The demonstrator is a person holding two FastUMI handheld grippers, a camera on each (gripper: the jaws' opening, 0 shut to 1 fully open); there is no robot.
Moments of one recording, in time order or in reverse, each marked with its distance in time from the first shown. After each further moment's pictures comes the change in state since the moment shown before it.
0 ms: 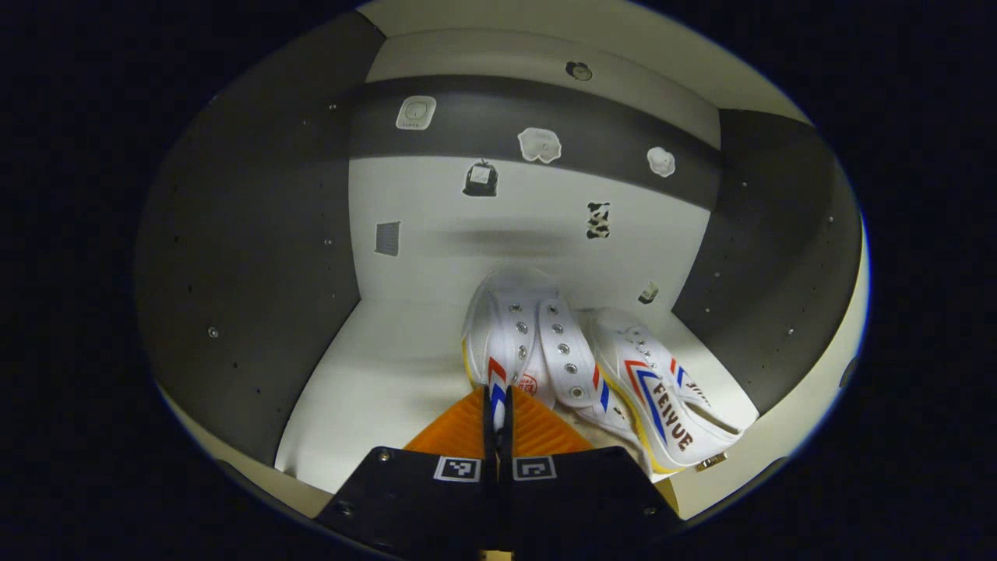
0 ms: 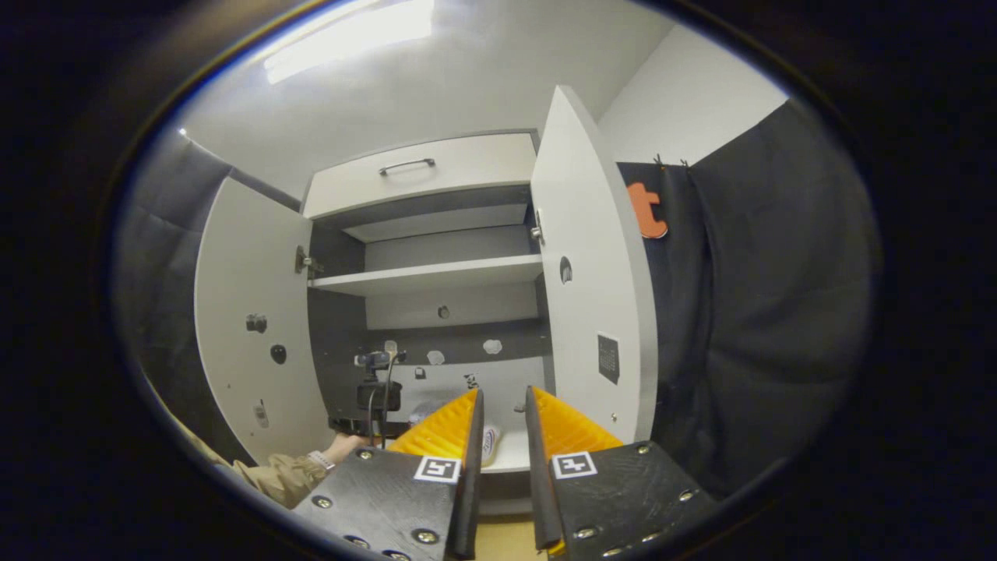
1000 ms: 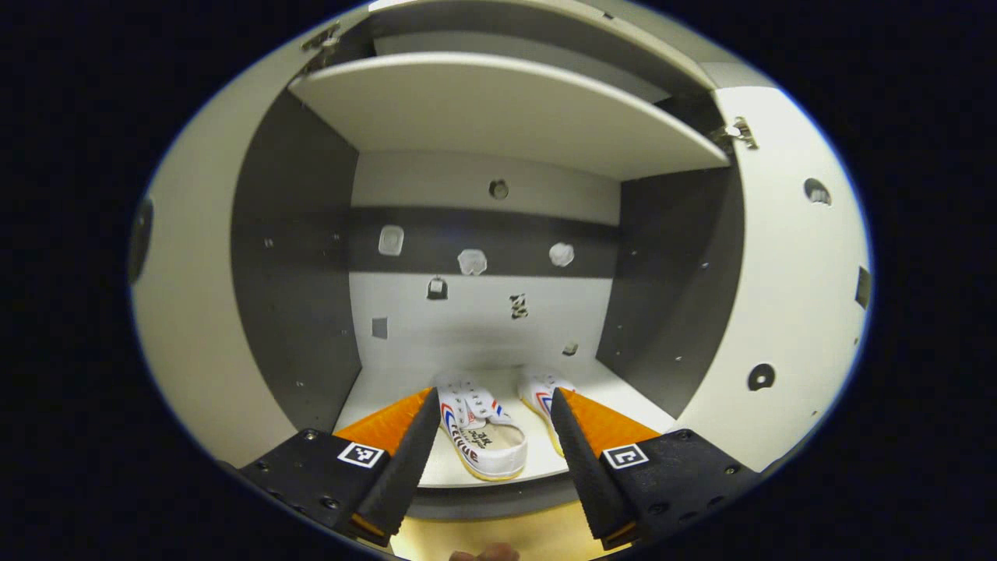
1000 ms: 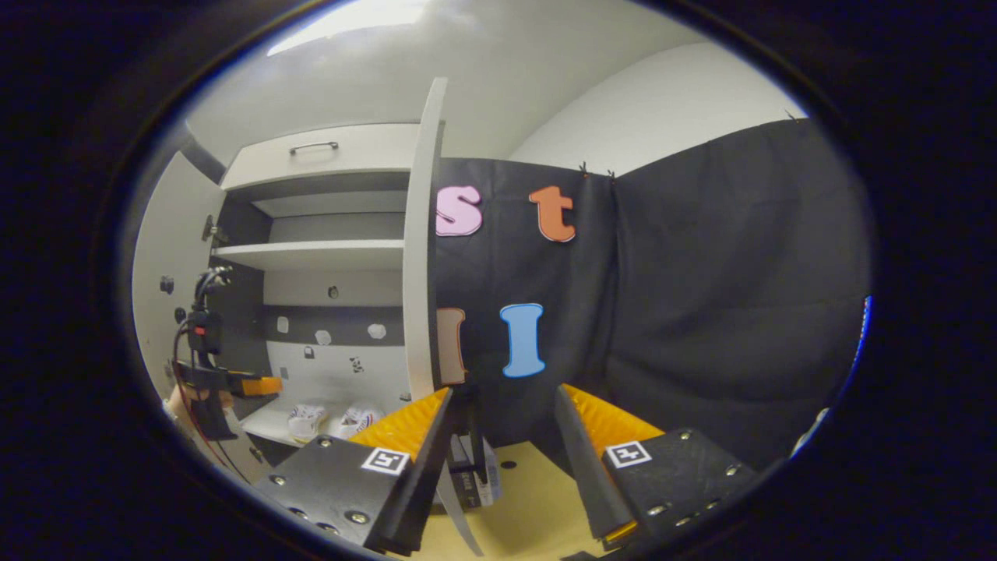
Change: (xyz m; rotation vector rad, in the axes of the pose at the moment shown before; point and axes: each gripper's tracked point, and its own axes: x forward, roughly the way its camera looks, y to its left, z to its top) left arm -0.170 -0.053 0.066 0.128 -0.322 -0.170; right arm -0.007 -0.085 -0.011 -0.105 0.041 -0.305
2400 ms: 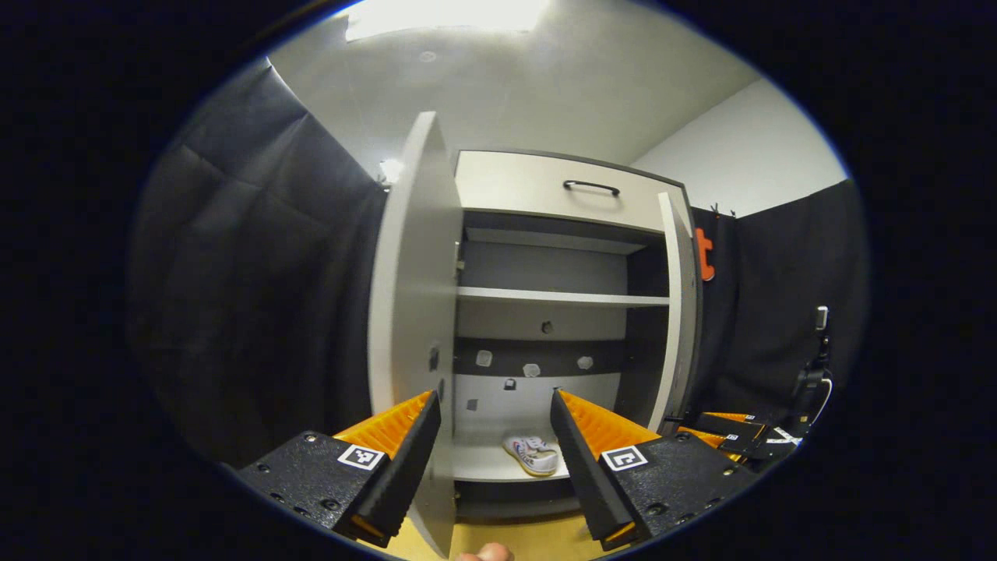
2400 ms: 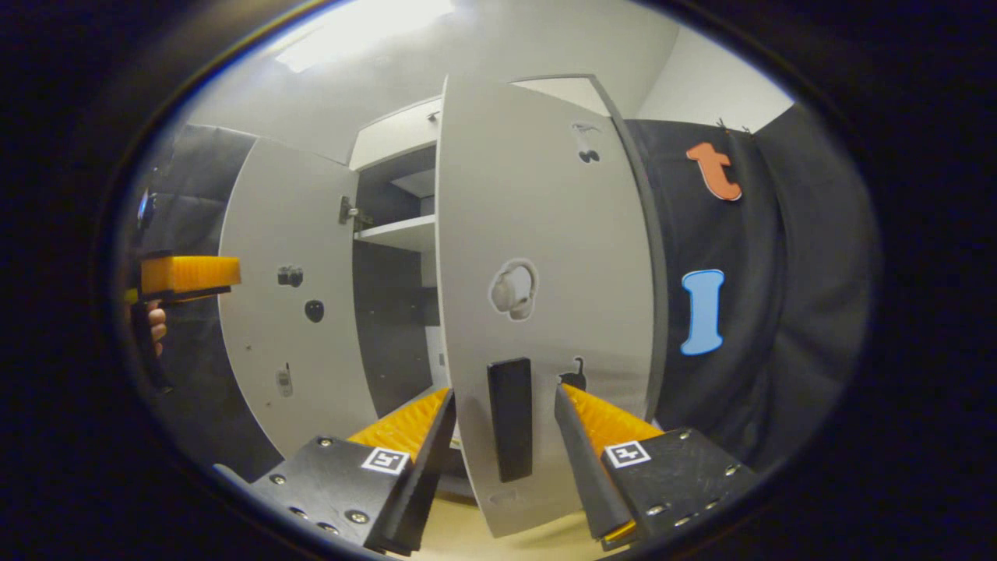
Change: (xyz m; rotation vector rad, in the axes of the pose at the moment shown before) left arm -0.261 0.062 0.121 0.011 -0.314 0.238; right arm -0.008 0.194 -0.019 0.040 0.105 0.590
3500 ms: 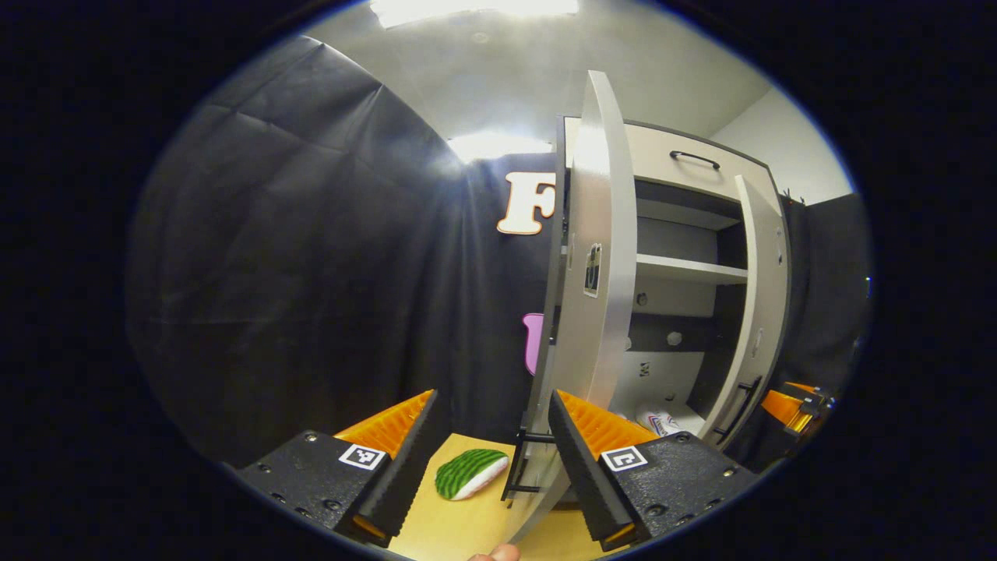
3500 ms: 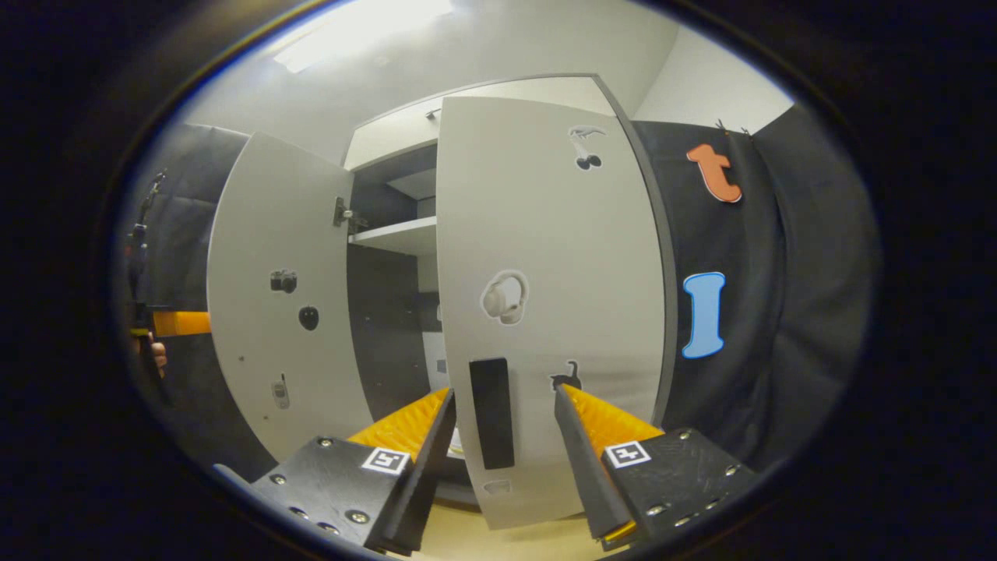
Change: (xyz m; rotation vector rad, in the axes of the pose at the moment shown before) left arm -0.001 0.094 -0.048 -0.038 0.116 0.187; right arm 0.012 -0.004 0.008 0.023 -0.022 -0.049
